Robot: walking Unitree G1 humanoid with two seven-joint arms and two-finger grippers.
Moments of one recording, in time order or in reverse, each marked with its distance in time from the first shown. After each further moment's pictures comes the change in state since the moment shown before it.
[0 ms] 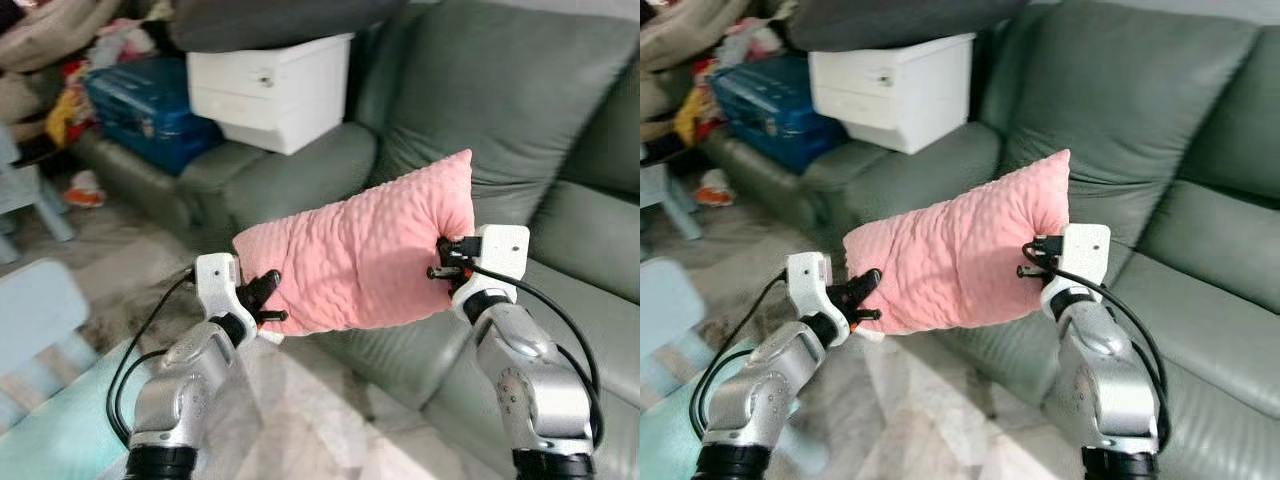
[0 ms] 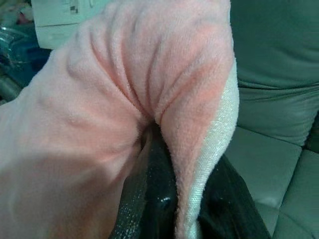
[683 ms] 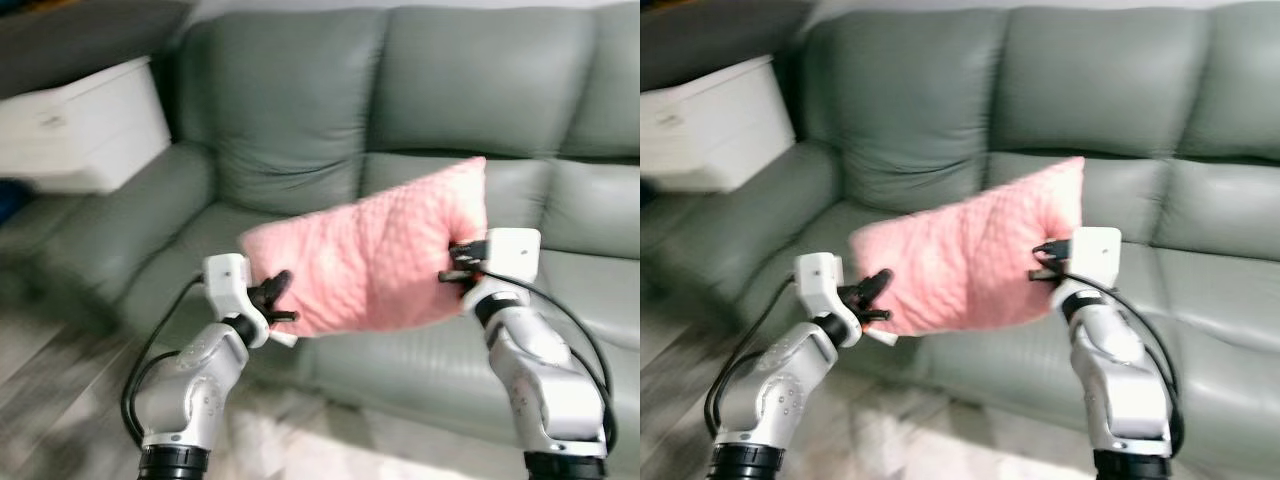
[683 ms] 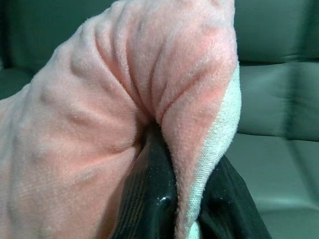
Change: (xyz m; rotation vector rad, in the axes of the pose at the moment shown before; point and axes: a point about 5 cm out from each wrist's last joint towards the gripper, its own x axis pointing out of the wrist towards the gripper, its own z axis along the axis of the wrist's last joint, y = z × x) left arm 0.006 -0.016 -0.002 -0.042 -0.010 -0.049; right arm -0.004 -0.016 -0.003 -0.018 0.025 -0.052
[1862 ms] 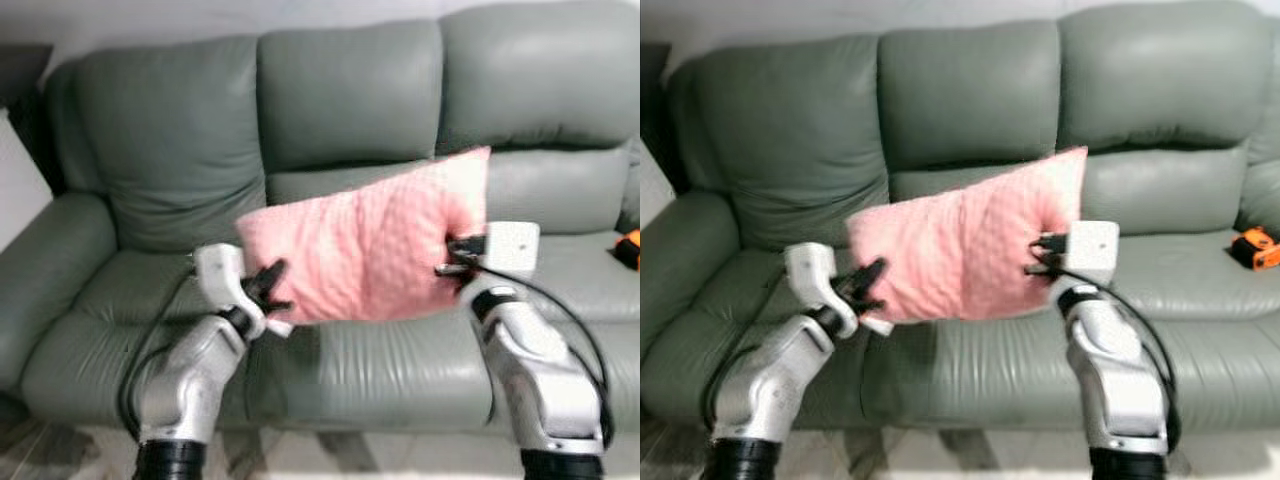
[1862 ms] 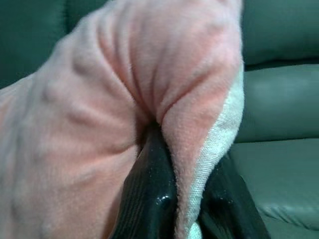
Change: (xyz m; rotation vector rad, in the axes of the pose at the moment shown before) left arm 0.002 -0.003 0.010 -0.022 -0.050 -0.041; right arm 0.001 0.004 0.008 0.005 -0.040 0.012
